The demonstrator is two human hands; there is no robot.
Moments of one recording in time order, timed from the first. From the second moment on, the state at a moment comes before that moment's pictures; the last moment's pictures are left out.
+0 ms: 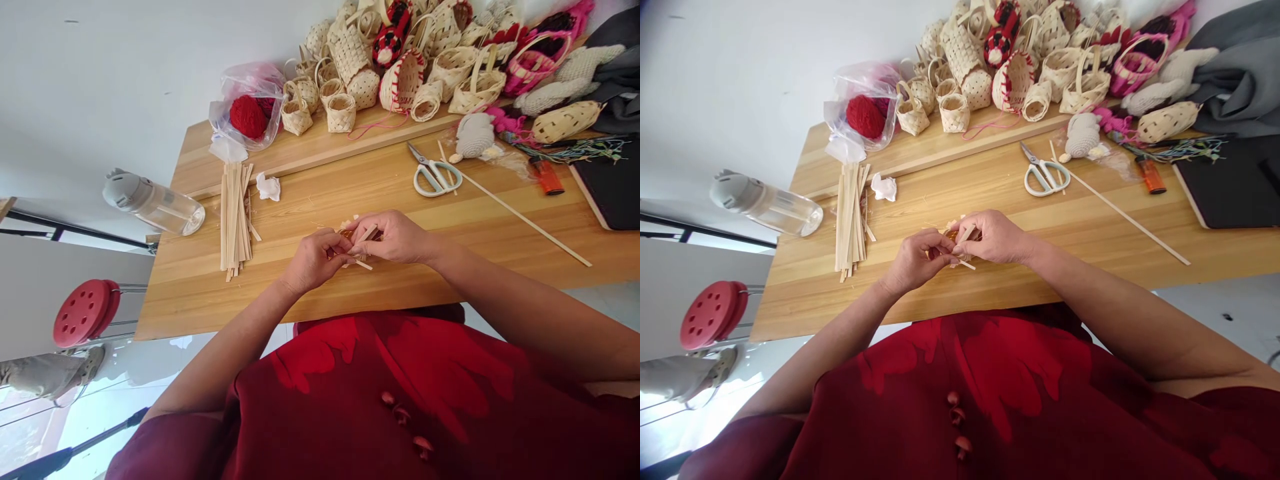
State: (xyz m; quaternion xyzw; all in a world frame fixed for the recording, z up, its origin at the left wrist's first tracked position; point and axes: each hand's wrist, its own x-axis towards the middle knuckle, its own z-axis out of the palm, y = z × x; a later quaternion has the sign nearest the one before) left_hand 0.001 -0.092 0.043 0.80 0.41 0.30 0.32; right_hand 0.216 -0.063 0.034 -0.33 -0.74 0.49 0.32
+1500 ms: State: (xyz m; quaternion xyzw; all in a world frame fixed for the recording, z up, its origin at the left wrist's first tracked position) left_hand 0.022 -0.092 0.037 0.77 0.52 0.30 0.21; right_hand 0.233 -0.084 0.024 -0.31 -0.84 0.21 0.39
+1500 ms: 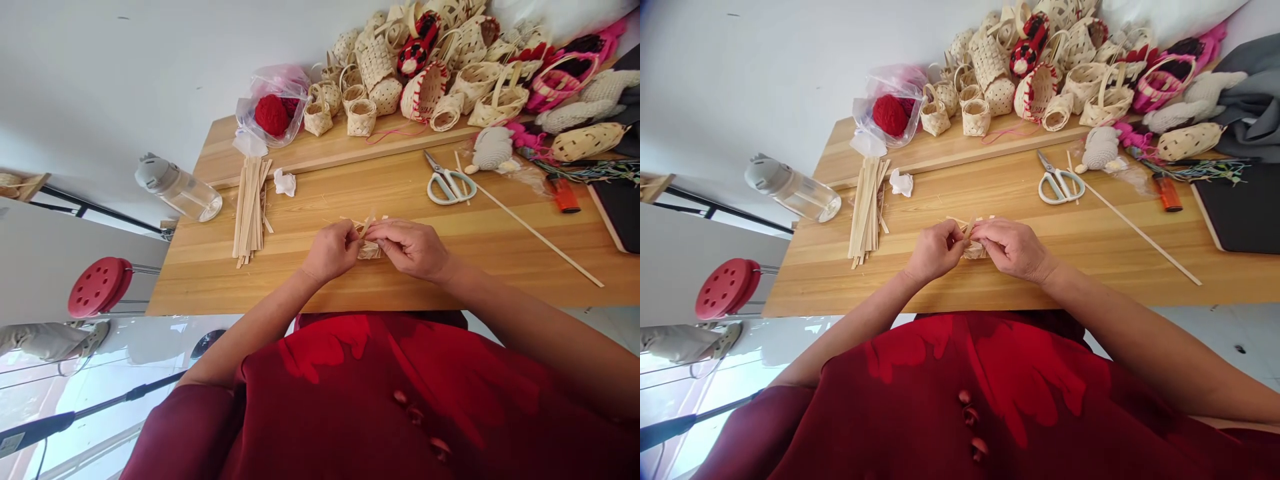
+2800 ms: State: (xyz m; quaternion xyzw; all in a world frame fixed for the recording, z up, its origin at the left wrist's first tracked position) left_hand 0.013 -0.070 0.073 0.81 0.46 0.14 0.32; right_hand 0.227 -0.079 0.018 -0.26 -0.85 0.21 0.41
